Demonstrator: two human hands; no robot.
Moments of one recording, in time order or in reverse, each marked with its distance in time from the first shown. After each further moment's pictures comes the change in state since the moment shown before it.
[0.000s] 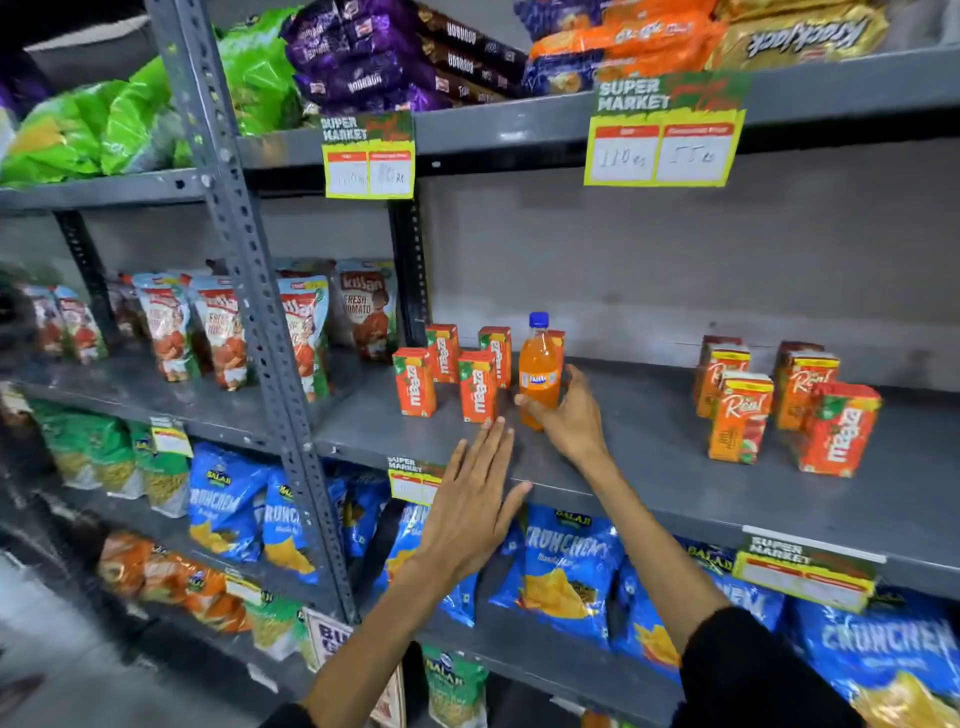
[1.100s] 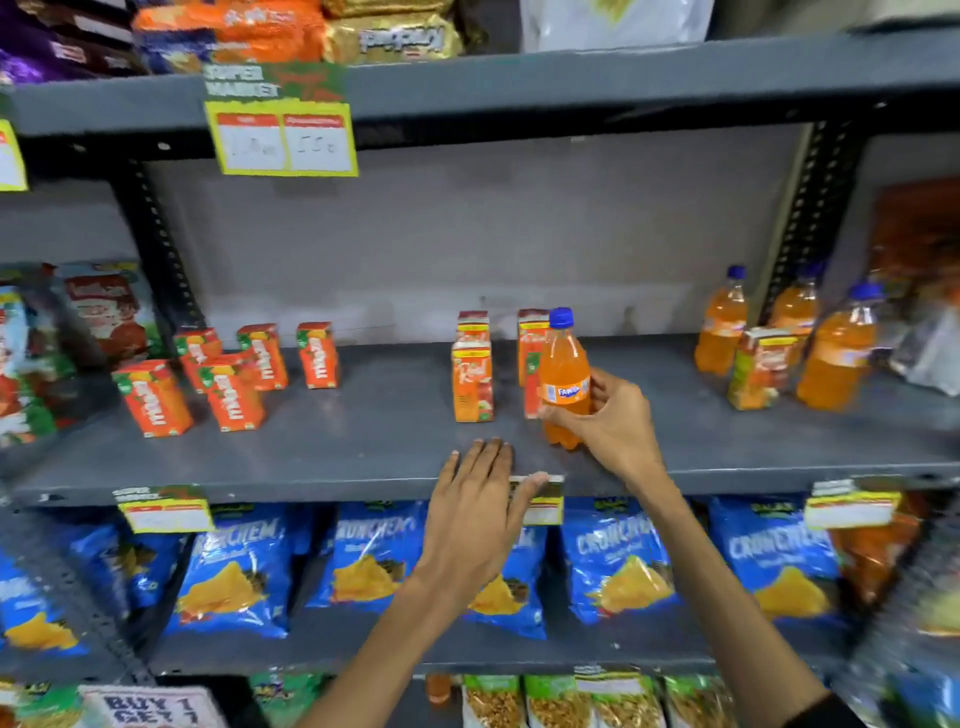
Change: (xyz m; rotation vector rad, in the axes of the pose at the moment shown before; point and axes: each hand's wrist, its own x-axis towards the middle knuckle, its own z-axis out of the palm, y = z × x) left_hand 0.029 0.268 0.017 -0.184 -0.077 0.107; right_hand -0.076 0.073 -0.304 -0.102 0.225 0.057
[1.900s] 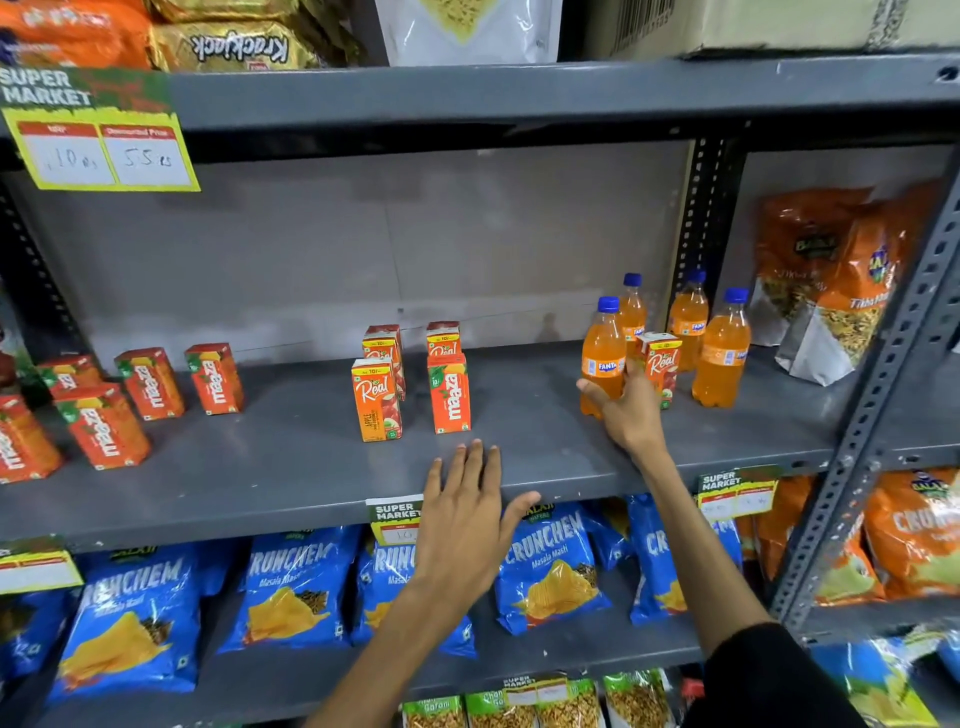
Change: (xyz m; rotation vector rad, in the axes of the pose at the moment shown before) left_hand 0.027 0.079 0.037 0.145 -0.088 0.049; right_hand 0.052 0.075 -0.115 -0.127 0.234 0.110
